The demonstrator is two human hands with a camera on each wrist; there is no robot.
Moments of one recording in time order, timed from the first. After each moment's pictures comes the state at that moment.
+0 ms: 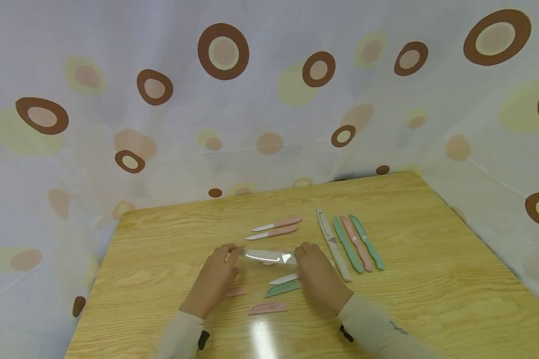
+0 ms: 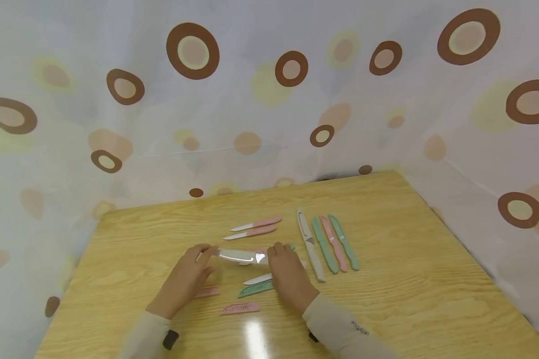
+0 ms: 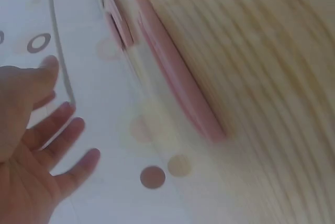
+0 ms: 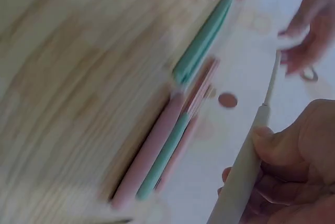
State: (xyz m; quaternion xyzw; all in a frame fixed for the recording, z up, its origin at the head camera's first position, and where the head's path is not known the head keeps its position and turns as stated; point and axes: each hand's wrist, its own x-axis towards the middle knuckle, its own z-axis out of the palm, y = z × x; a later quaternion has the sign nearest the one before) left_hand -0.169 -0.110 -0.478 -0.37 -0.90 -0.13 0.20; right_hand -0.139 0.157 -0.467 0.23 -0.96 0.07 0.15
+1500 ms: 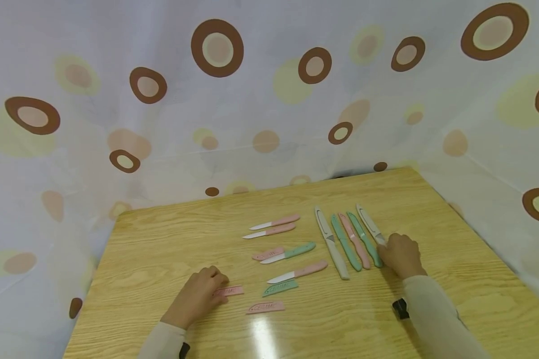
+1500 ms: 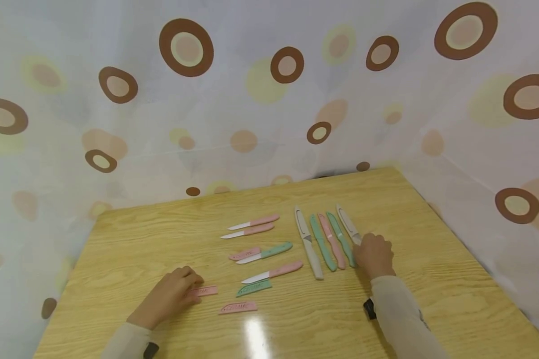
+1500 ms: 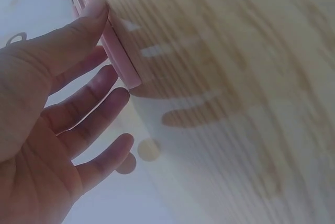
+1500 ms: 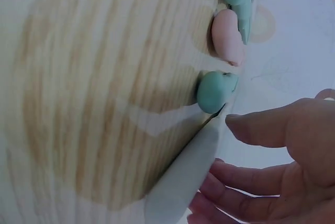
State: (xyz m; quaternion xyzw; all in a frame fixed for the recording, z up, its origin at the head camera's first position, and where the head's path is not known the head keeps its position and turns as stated) left_hand -0.151 -0.143 -0.489 -0.37 -0.92 -0.12 0.05; right_hand -0.147 0.334 -0.473 -0.09 -0.98 0.18 -0.01
